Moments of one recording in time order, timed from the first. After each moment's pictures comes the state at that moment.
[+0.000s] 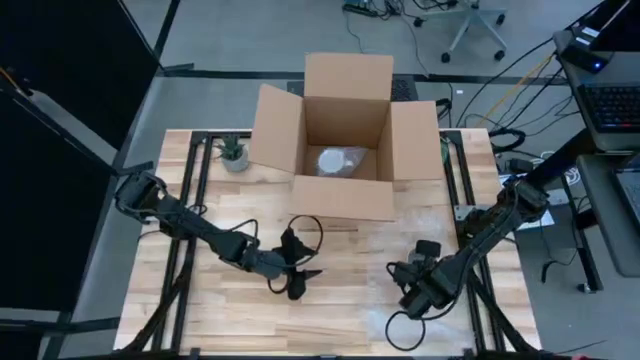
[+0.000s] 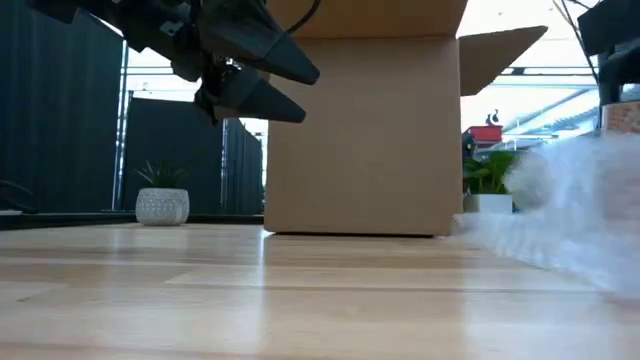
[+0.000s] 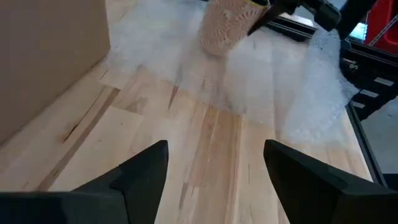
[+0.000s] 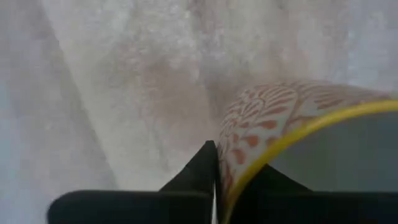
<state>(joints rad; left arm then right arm) -0.43 1.63 0.82 0.28 -0.42 -0.52 0.74 1.64 1.12 -1.18 0.18 1.00</state>
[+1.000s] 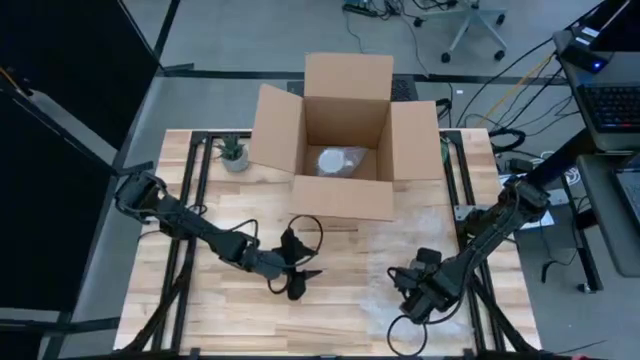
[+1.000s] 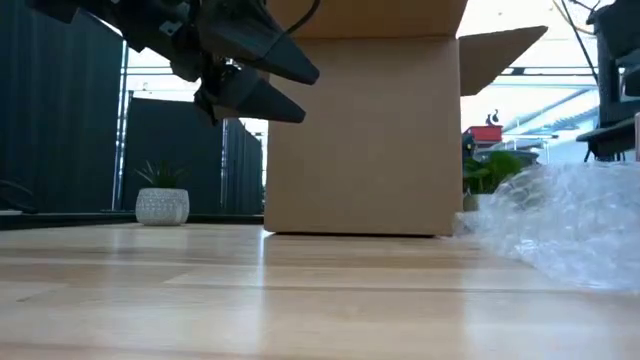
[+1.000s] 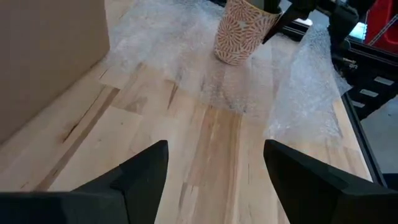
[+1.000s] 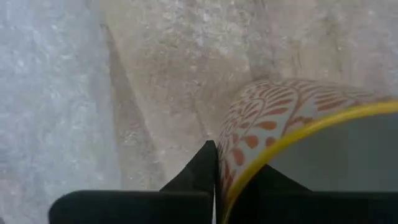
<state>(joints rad) -0.43 1.63 0.82 0.28 -0.42 -0.52 0.77 1.64 1.08 -1.02 0.08 1.06</state>
